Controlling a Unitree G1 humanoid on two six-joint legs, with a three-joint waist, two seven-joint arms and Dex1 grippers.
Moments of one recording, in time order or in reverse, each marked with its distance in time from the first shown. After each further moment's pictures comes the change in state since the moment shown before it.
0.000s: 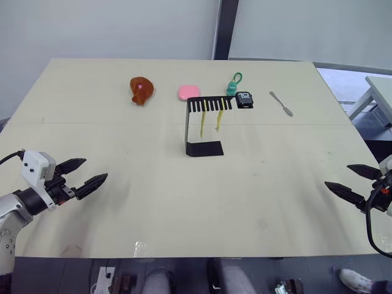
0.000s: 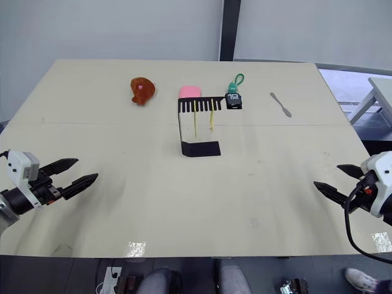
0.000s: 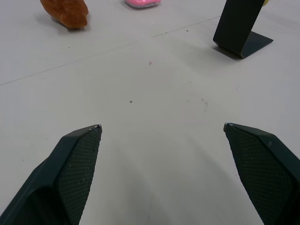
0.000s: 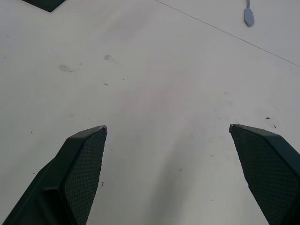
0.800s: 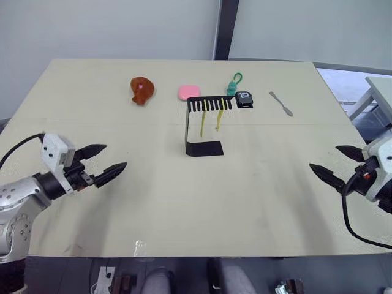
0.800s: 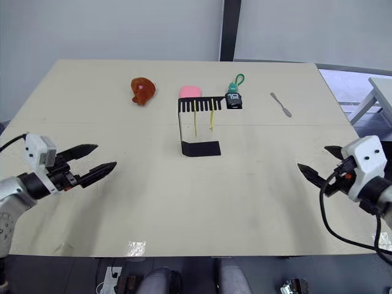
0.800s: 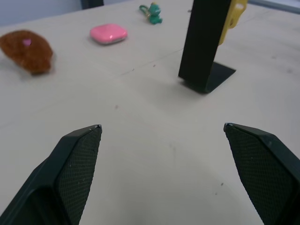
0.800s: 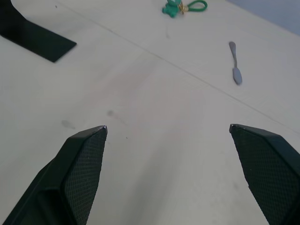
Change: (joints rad) left arm -0.160 -0.004 -0.110 -0.134 -0.084 0.095 0.031; right arm -0.104 0.096 0.051 -0.317 0.023 0.166 -0.252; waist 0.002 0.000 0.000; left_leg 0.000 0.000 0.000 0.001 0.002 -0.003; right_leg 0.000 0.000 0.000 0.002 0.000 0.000
